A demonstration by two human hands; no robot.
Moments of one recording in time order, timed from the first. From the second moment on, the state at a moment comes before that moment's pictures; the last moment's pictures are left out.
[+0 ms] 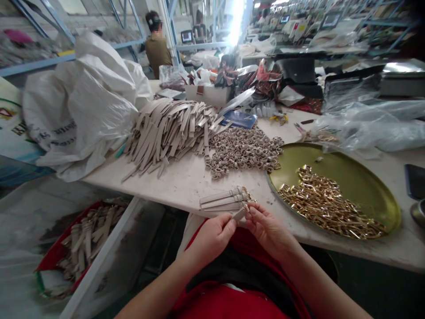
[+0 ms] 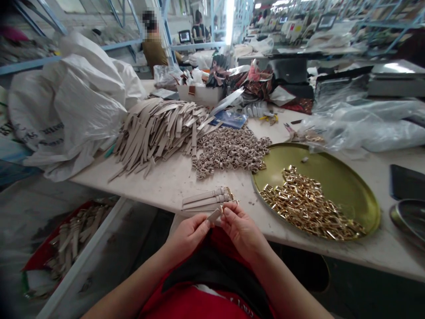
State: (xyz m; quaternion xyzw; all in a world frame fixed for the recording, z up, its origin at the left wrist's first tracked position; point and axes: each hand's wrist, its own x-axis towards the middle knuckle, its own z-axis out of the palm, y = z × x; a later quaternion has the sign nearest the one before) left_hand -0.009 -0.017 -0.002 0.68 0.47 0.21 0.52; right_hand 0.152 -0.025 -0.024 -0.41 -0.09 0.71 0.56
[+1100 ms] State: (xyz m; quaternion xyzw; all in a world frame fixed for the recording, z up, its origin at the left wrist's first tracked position) left_hand 0.011 -0.014 -0.011 0.53 0.45 0.25 0.67; right_hand 0.155 -0.033 -0.023 -0.56 -0.42 0.52 0.49
